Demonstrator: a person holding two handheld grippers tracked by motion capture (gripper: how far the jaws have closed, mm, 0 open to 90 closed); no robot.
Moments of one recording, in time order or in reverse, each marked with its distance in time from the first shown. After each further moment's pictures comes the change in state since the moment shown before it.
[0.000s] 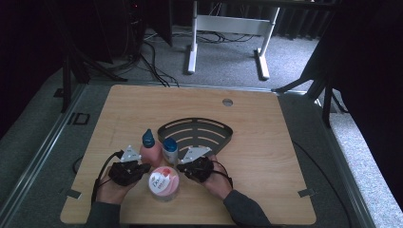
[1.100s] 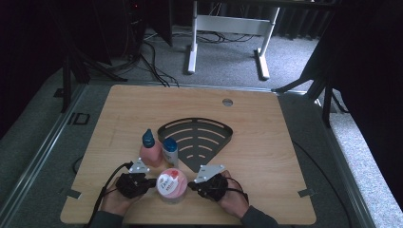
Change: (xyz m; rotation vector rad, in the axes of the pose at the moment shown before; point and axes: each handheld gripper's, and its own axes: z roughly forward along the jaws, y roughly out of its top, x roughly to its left) left arm -0.026 -0.015 0.016 0.092 -0.138 0.051; right arm 0.028 -0.039 -0.040 0.039 0.047 -0.043
